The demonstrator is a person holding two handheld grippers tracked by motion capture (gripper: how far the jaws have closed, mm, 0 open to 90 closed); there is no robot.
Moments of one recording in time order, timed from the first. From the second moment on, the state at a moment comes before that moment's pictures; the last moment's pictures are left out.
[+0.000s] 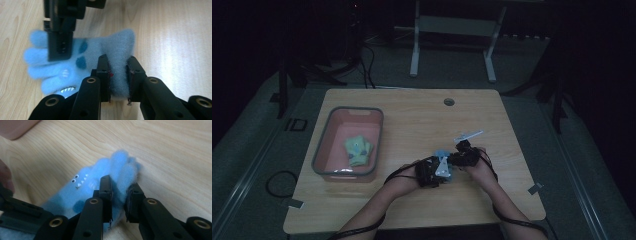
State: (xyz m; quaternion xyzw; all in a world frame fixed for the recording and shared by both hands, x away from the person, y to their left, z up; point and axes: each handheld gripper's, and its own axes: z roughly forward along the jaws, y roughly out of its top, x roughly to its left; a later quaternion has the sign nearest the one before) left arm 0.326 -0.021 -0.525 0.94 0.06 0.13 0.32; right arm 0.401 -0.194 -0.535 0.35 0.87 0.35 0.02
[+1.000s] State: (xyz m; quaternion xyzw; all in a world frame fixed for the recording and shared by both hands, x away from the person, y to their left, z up) left arm 0.325 -0.004 -0.478 0.94 0.05 0.16 0.30; right arm 0.400 -0.180 -0.489 0.33 0.86 0.39 0.03
